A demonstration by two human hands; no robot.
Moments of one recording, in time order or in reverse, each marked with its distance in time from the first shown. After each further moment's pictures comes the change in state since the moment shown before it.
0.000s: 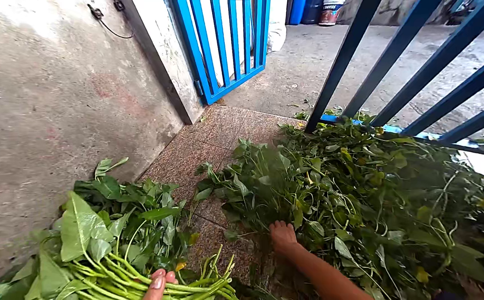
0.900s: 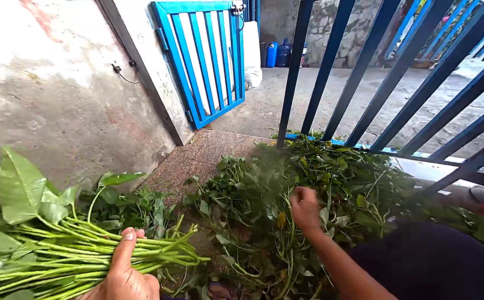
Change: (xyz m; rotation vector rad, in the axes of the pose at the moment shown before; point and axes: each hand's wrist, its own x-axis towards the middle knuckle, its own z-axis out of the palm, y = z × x) left_hand -0.051 0.069 0.004 -0.127 0.077 0.347; right_hand -0.209 0.079 -0.111 0.769 0.926 0.081
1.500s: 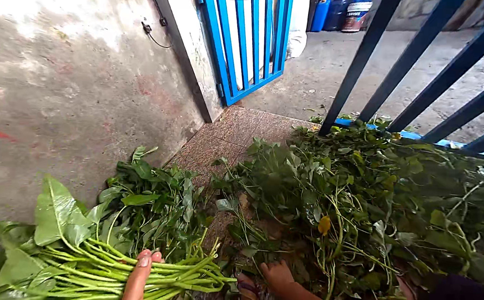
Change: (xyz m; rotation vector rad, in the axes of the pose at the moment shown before) left_hand 0.032 -0.030 -0.038 0.134 0.065 -0.094; right_hand -0.125 0.069 0.239 -0.709 -1.234 -0.279
